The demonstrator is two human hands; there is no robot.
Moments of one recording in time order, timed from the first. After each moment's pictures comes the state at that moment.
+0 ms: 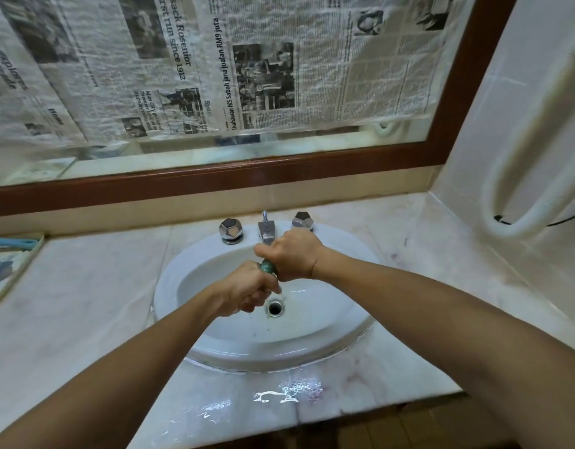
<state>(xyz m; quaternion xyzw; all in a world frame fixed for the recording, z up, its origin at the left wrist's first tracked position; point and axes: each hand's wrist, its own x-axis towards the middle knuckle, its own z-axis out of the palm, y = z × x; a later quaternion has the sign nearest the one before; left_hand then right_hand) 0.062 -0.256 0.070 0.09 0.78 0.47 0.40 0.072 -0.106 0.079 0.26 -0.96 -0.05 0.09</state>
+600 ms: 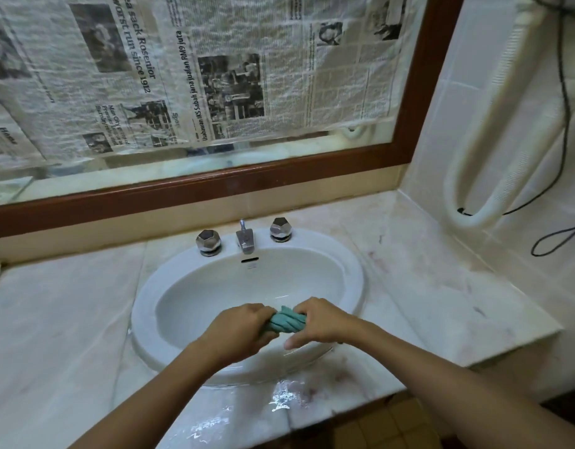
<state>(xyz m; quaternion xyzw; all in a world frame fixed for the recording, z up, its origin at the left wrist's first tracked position) 0.092 -0.271 0.022 0.51 0.86 0.06 0.01 0.177 -0.084 0.030 -0.06 -0.90 0.40 -0.19</state>
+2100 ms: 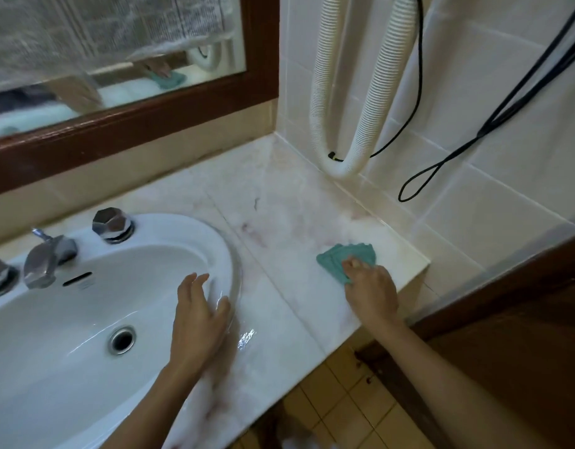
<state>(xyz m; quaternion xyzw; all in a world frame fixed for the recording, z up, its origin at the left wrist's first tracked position) 0.132 -0.060 -0.063 0.26 0.90 0.35 0.11 0.318 0.171 -0.070 -0.39 -0.92 0.07 0.06</state>
